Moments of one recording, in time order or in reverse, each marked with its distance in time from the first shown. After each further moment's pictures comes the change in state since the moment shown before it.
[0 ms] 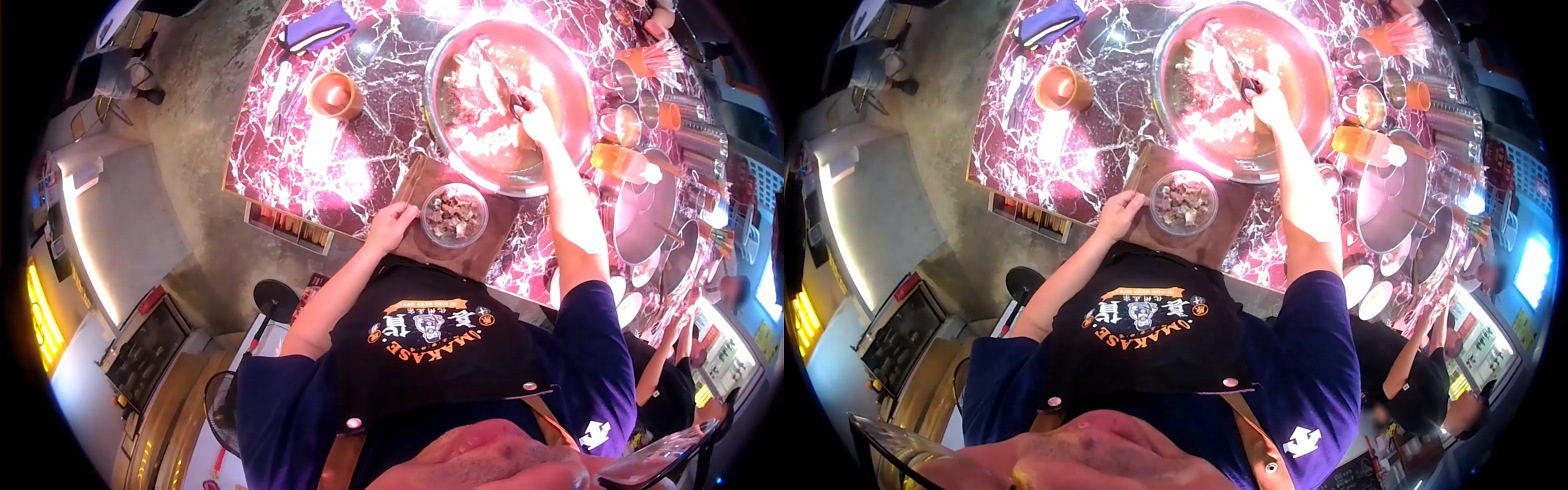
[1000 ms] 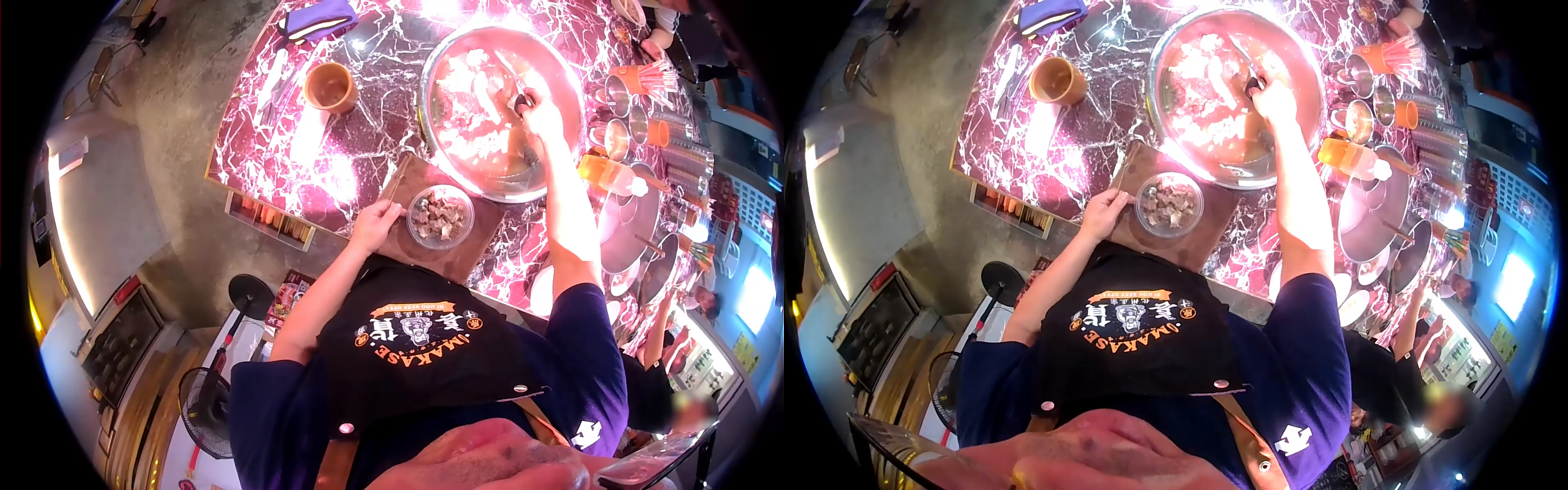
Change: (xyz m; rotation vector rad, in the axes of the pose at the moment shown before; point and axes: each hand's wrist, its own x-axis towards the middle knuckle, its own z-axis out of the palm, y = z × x) left_hand -0.003 0.008 0.001 -0.068 0.037 -0.025; right_hand -0.004 -0.077 -0.032 -0.568 0.056 0.073
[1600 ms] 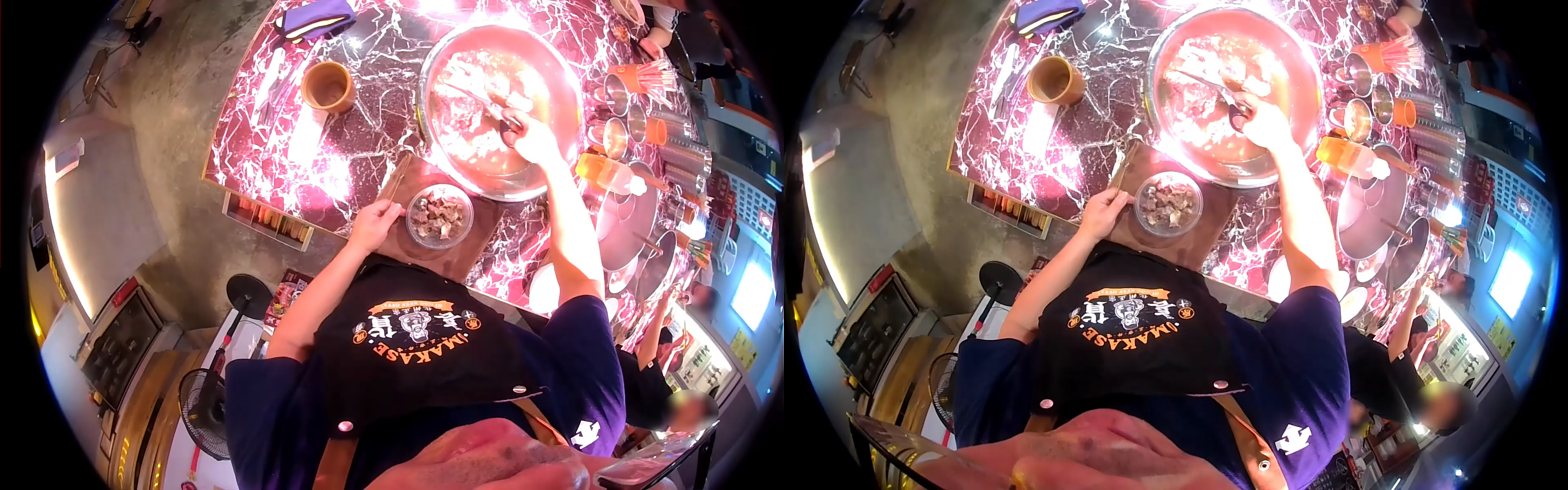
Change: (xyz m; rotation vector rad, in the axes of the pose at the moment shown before) left_hand 0.000 -0.003 0.001 -0.030 0.008 -0.006; right_hand -0.052 -0.013 -0.011 -0.065 -0.204 -0.158
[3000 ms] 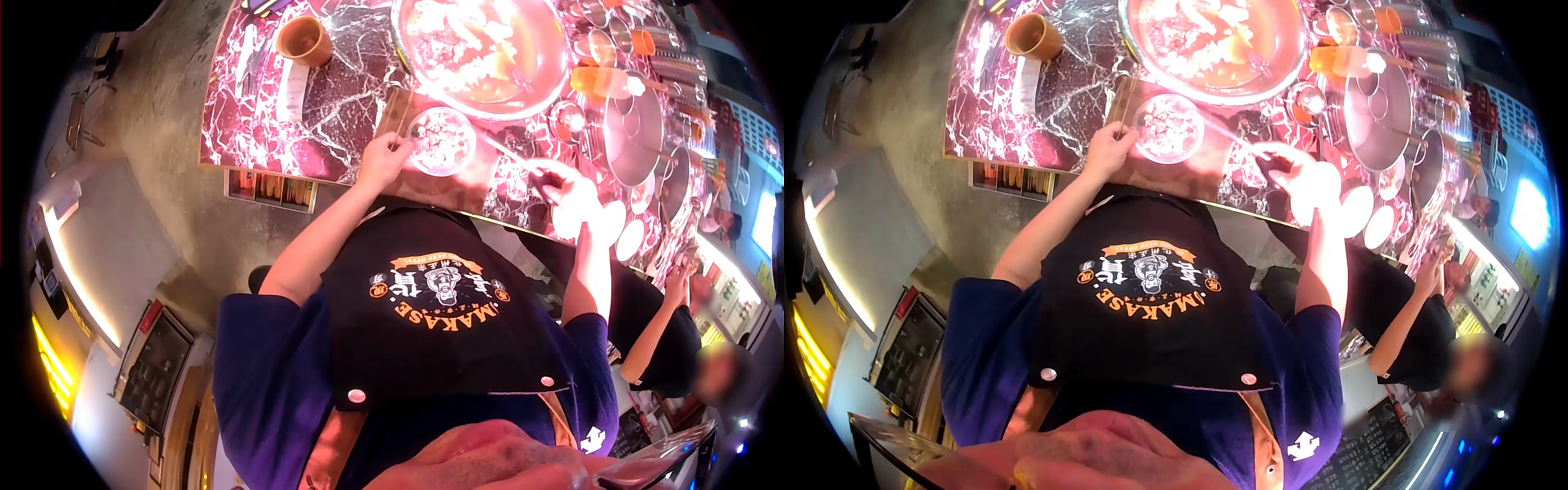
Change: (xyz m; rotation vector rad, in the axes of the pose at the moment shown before) left_hand 0.004 0.012 0.013 0.193 0.001 0.072; right_hand -0.272 -0.006 -0.012 0.721 -0.258 0.208
